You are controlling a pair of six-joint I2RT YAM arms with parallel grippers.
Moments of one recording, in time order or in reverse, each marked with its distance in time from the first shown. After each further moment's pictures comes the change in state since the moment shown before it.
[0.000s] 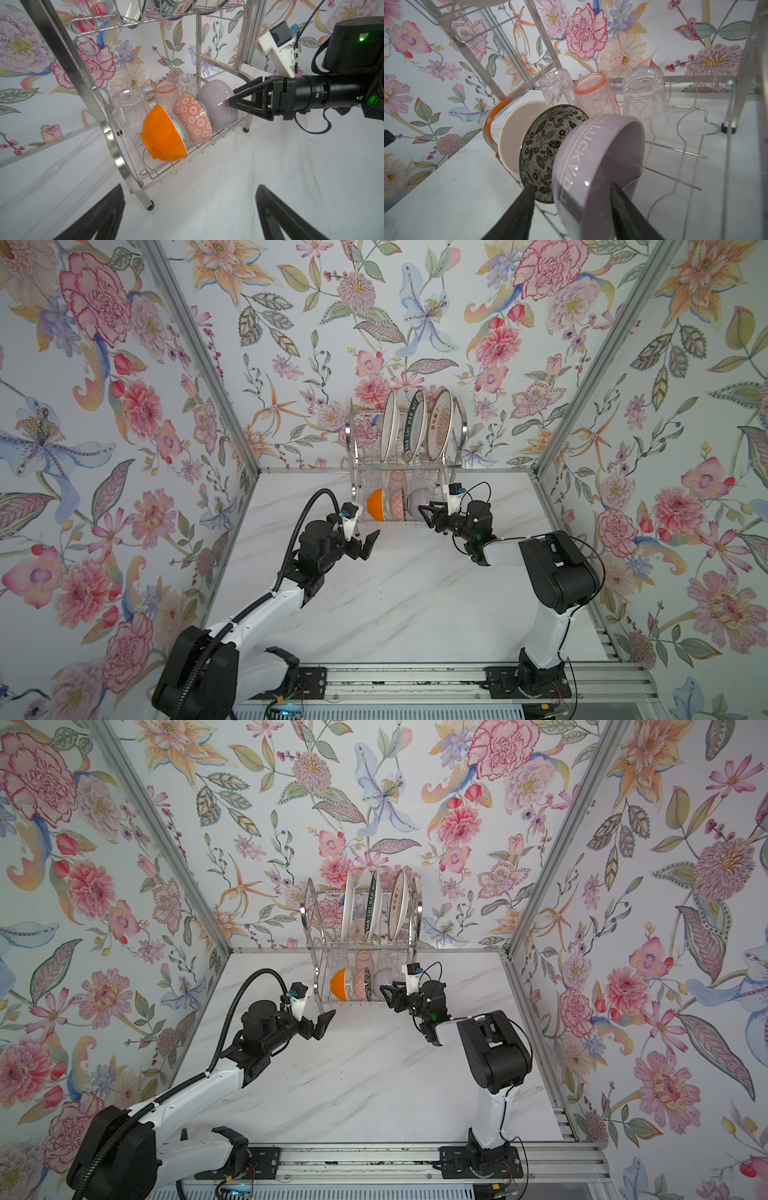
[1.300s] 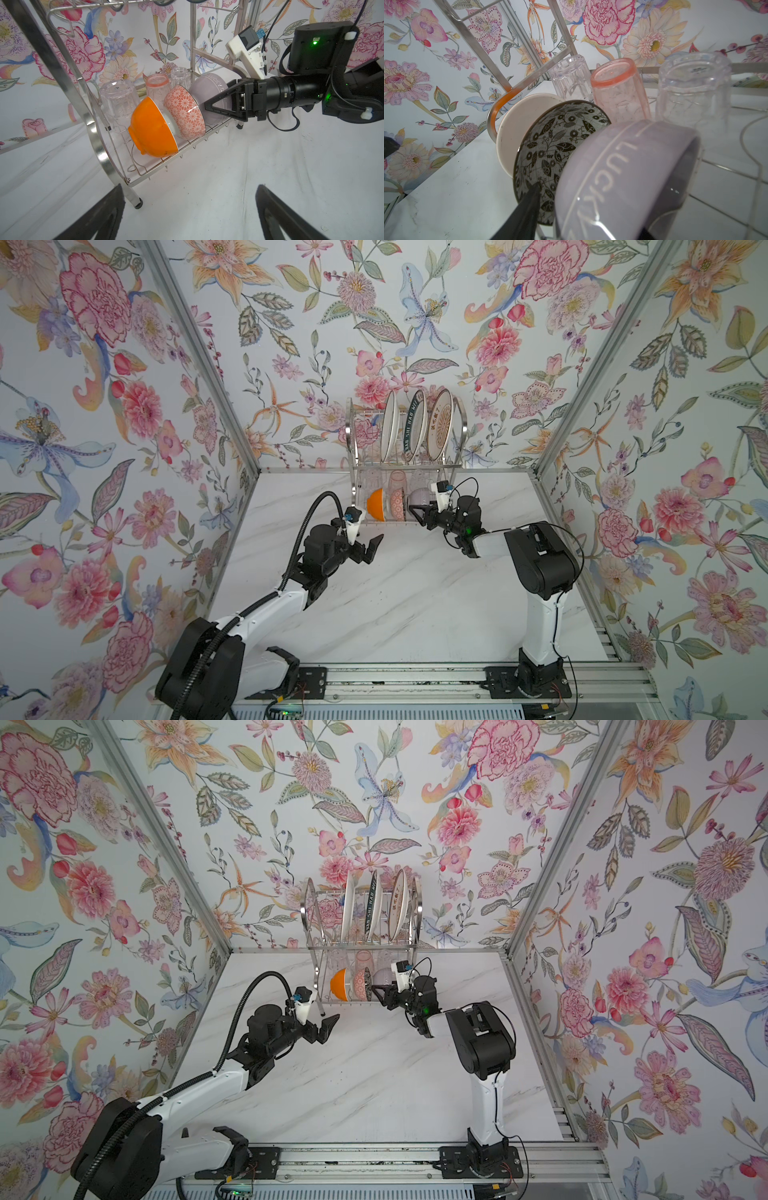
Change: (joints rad) left arm -0.033 0.029 -0.045 0.065 -0.005 -0.031; right arm 0.018 0.143 0.143 -0.008 -0.106 0.011
